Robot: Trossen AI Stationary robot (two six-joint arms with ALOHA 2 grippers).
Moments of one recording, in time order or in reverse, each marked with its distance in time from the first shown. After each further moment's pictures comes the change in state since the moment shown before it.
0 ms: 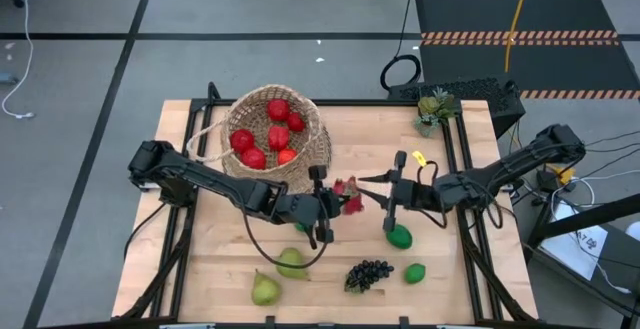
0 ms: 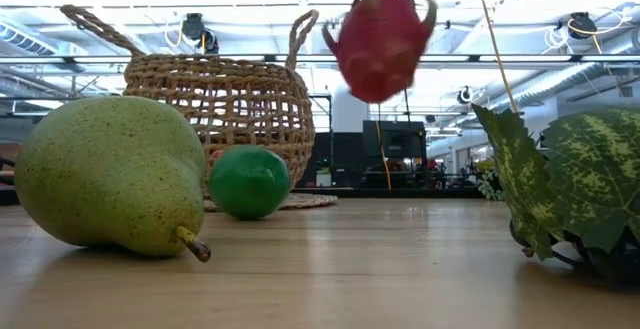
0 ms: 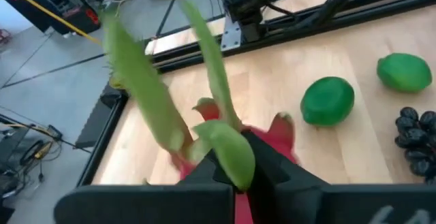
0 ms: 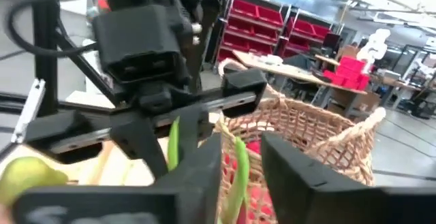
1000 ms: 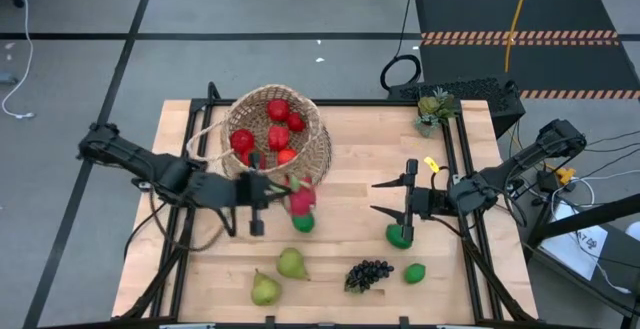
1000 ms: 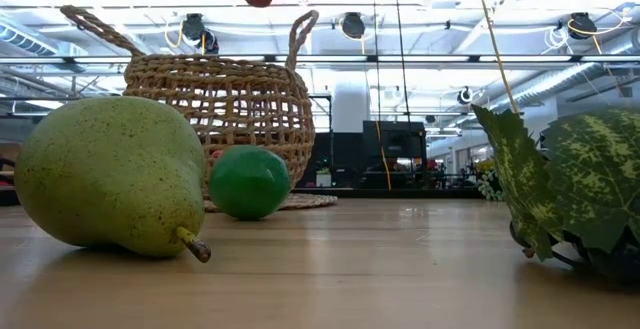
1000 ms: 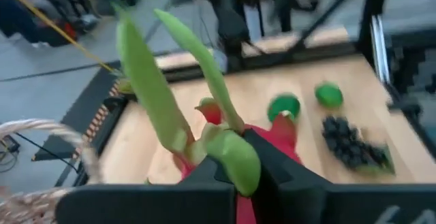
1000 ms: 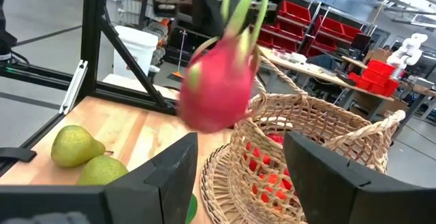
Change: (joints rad) left arm -0.118 -0.519 -0.203 -0.215 0.014 -0.143; right arm 0.115 -0.110 0.000 -0.183 0.020 -0.004
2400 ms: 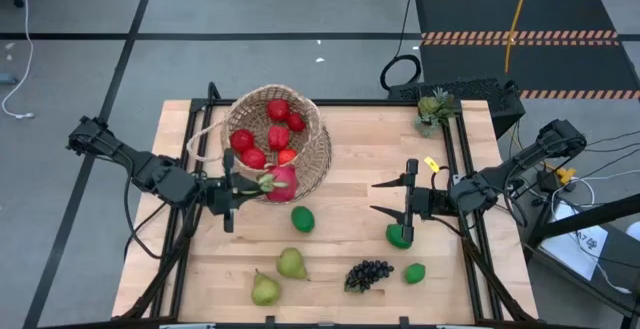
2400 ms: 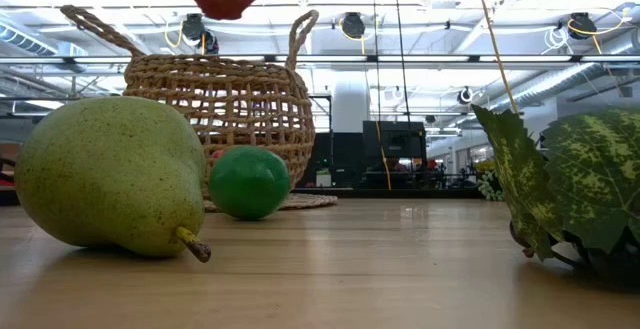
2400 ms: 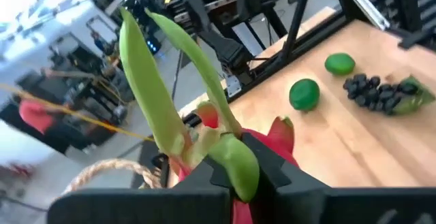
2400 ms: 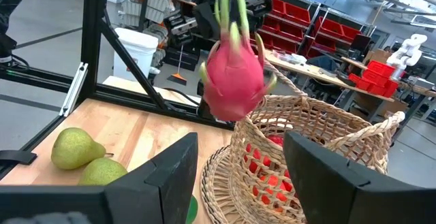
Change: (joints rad) left arm -0.086 -0.302 -0.324 0.187 -0.033 0.525; right arm 0.000 0.001 0.000 0.008 0.000 0.000
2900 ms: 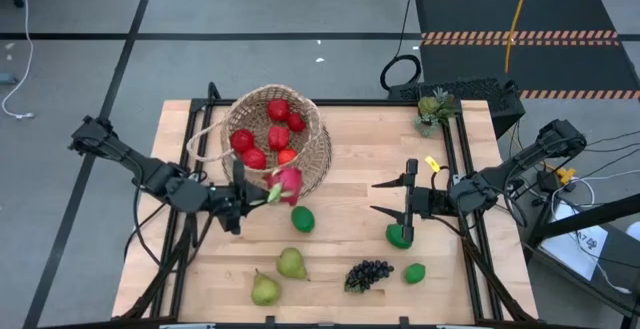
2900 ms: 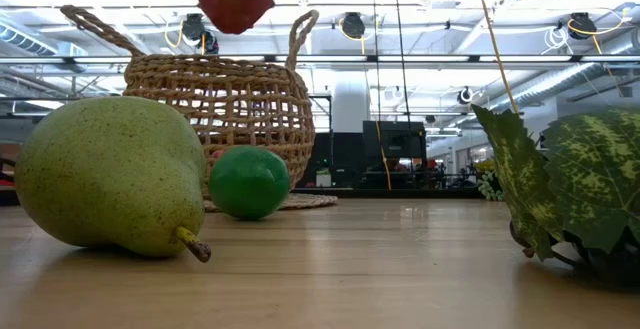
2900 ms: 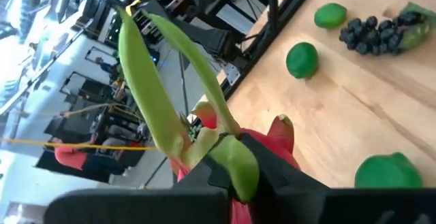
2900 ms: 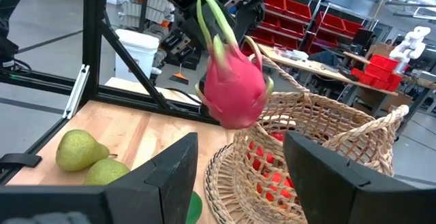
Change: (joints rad) left arm -0.021 0.082 0.000 0.010 -0.021 0.275; right arm 0.000 0.000 0.000 -0.009 0.000 0.034
